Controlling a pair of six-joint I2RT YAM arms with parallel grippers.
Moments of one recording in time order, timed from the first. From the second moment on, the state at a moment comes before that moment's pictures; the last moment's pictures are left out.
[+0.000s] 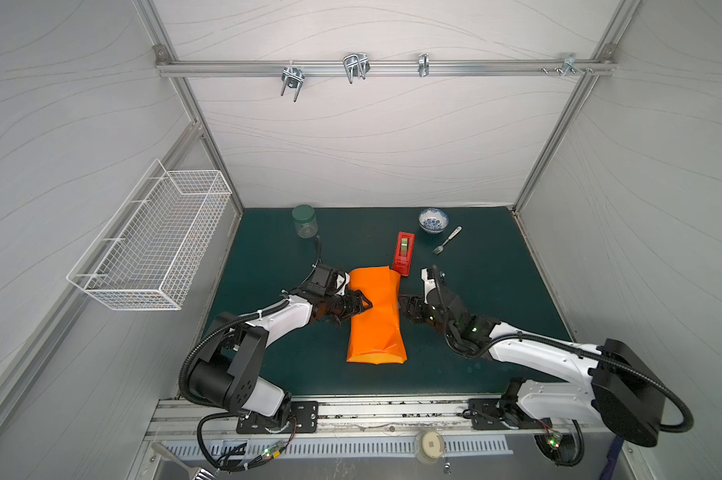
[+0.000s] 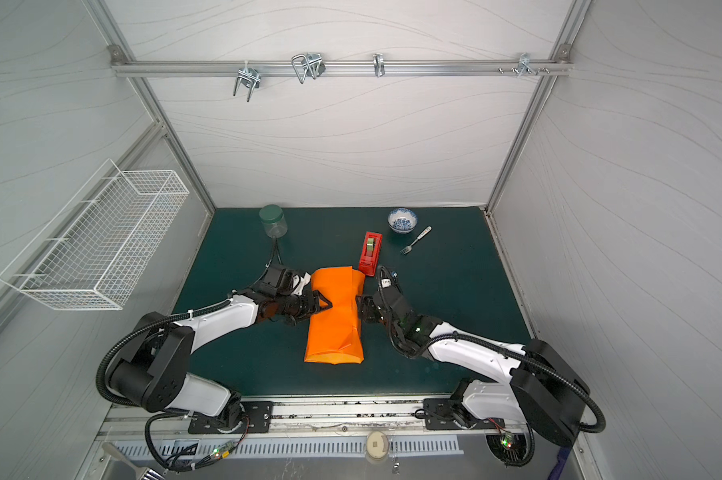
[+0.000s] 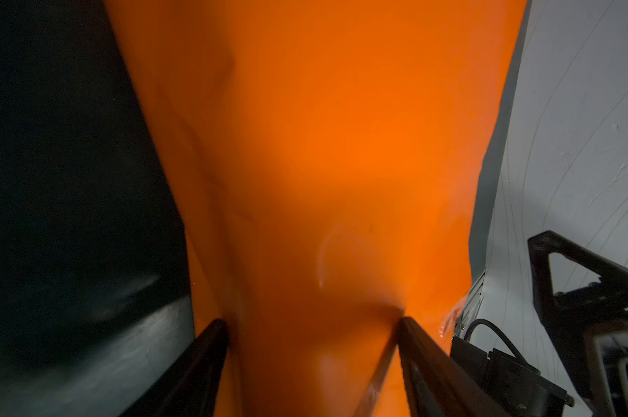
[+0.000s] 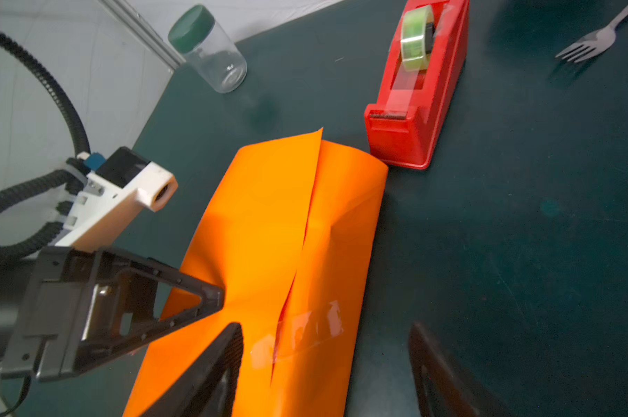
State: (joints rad) left arm -0.40 1.48 0.69 -0.21 0.52 -0.69; right arm 0.92 1.22 0.62 0.01 0.22 0.63
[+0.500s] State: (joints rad) left arm -0.40 1.48 0.69 -0.21 0.52 -0.69; right arm 0.95 1.52 1.00 -0.40 0.08 0.49
